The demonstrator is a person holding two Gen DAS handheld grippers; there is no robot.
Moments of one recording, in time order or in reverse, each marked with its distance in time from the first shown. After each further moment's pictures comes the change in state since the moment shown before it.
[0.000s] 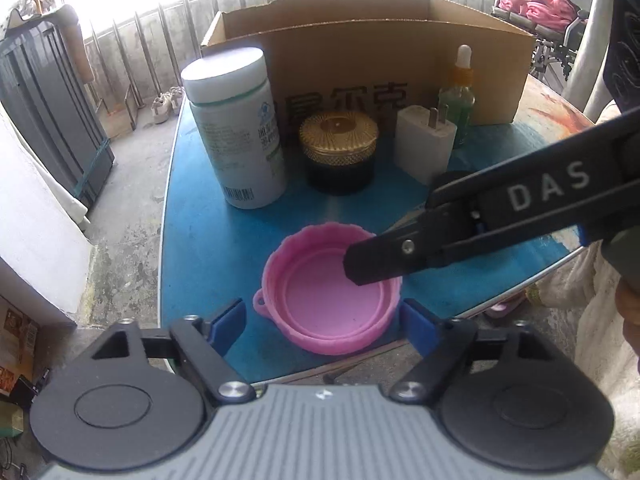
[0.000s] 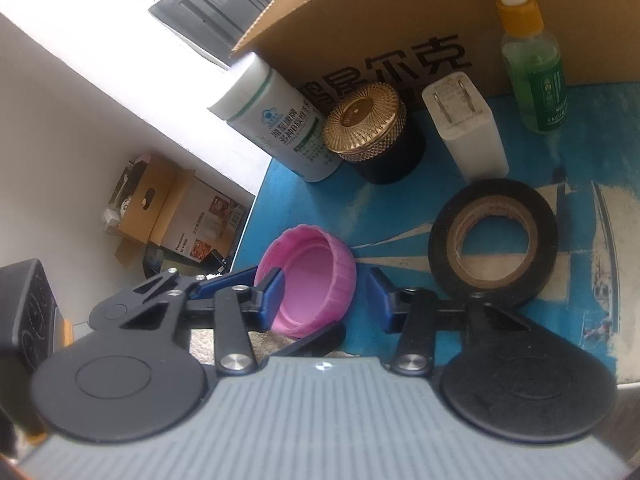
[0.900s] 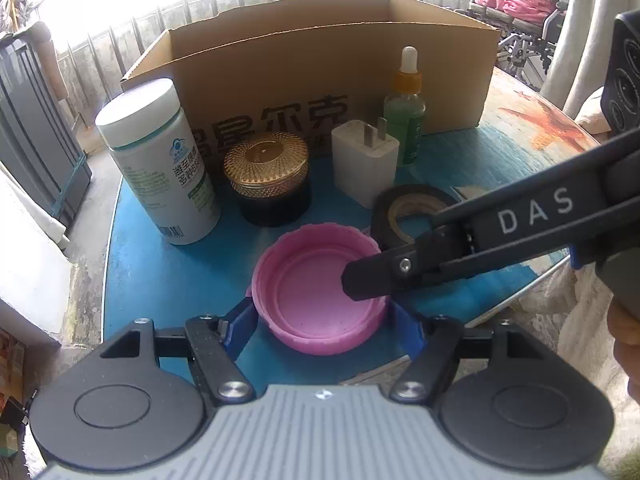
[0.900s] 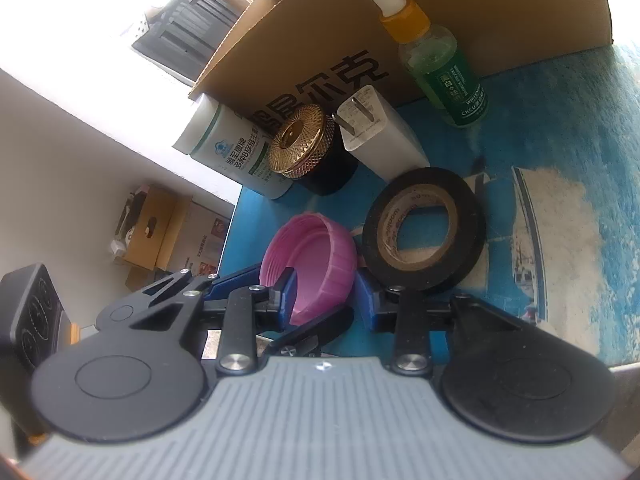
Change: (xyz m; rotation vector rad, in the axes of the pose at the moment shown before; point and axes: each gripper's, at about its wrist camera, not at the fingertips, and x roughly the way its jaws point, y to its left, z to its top) left arm 0.002 -0.030 0.016 0.051 -0.011 -0.035; right arm -0.021 -0.042 -0.001 0.095 -0.042 0.029
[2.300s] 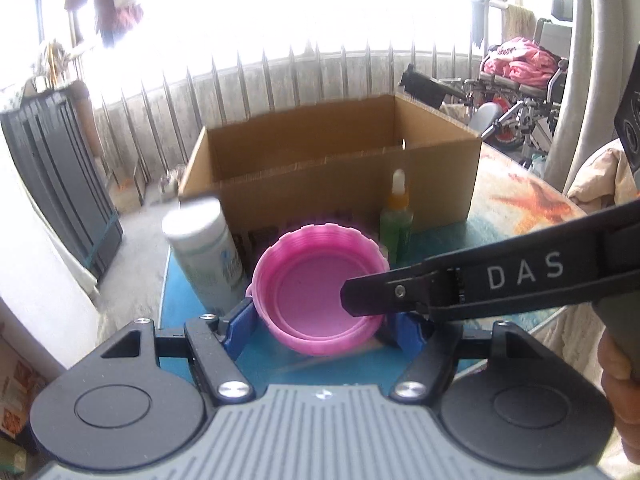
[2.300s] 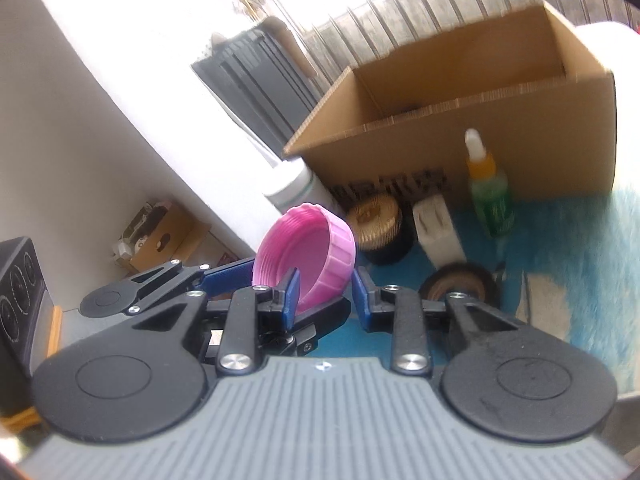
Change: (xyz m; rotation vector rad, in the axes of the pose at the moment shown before) left arm -0.071 -0.016 0.026 -0.002 -0.247 0.086; right arm -0.078 0.060 -0.002 -0.258 -0.215 0.002
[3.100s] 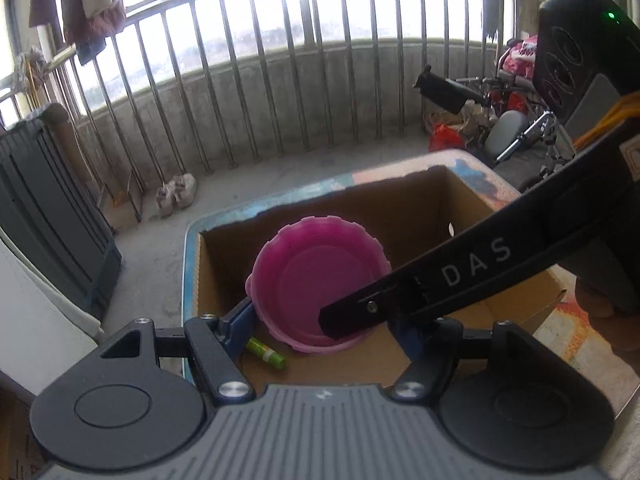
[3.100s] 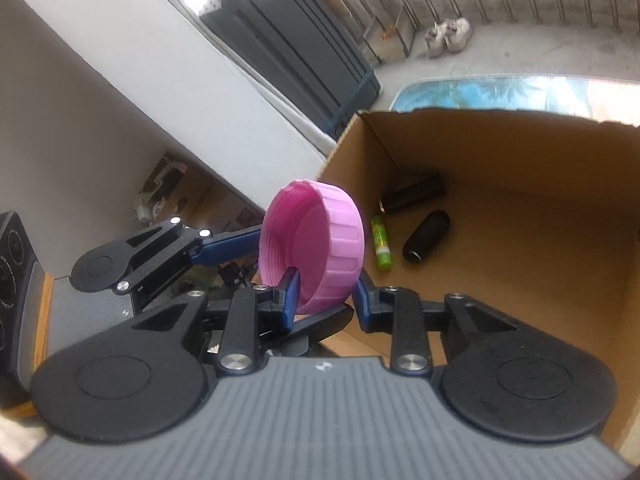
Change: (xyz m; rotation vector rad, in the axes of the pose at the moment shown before) left arm 0.096 0.052 0.154 0.009 0.140 -0.018; right arm 0.106 -0.055 0.228 -0.028 0.379 0.120
